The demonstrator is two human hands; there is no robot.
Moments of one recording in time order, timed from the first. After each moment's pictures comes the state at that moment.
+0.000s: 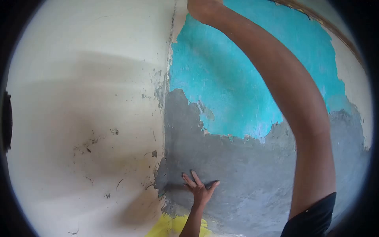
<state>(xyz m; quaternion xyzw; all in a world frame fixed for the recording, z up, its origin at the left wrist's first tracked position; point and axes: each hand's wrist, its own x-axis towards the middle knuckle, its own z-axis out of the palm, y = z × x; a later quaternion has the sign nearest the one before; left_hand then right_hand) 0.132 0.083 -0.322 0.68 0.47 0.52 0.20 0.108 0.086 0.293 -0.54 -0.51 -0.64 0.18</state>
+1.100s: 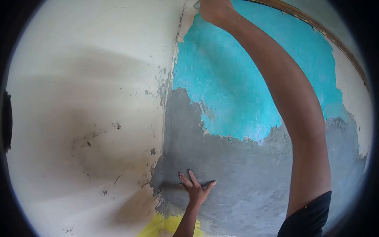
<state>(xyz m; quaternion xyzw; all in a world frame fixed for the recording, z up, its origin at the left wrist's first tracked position) 0.133 0.081 -0.317 0.67 0.46 0.55 0.19 0.126 0.077 0.286 -0.24 -0.70 -0.62 0.25</state>
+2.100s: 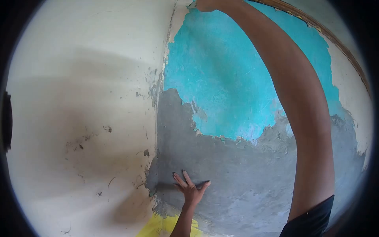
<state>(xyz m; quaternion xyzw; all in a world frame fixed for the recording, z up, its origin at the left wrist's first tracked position) 0.133 0.086 -0.320 0.68 0.47 0.53 0.18 0.104 0.060 0.335 -0.58 -0.56 -0.58 0.10</state>
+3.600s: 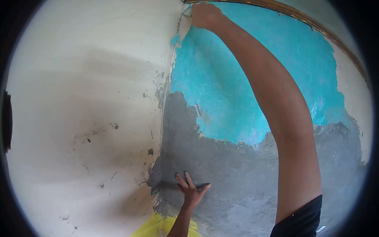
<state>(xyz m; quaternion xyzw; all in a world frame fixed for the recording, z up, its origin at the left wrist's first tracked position) 0.132 0.086 -0.321 0.68 0.46 0.54 0.18 0.128 0.140 0.326 -0.46 -0.59 -0.62 0.24</state>
